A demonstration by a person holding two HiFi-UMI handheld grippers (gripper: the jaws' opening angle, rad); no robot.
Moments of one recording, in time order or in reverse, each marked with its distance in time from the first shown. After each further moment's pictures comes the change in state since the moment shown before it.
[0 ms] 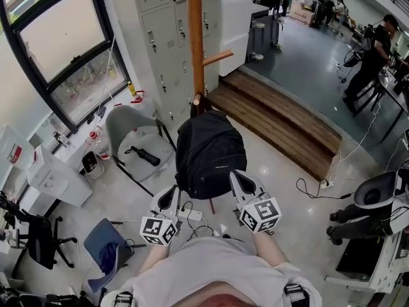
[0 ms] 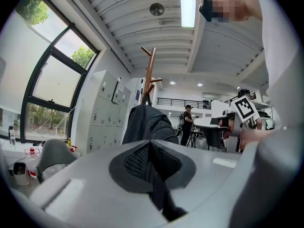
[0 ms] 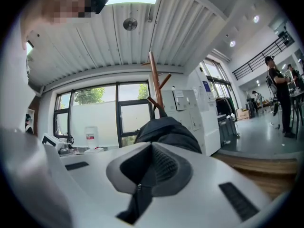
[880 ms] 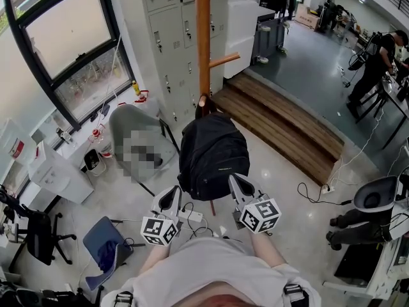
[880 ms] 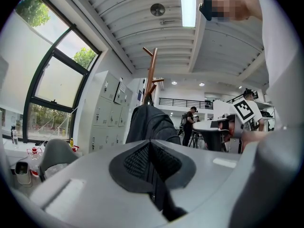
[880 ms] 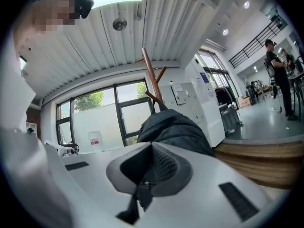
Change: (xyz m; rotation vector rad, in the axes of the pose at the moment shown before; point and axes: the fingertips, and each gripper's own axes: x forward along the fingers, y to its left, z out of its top) left arm -0.005 0.004 -0.002 -0.003 -0.004 0.023; right arm 0.006 0.003 -0.017 0.117 0.026 0.039
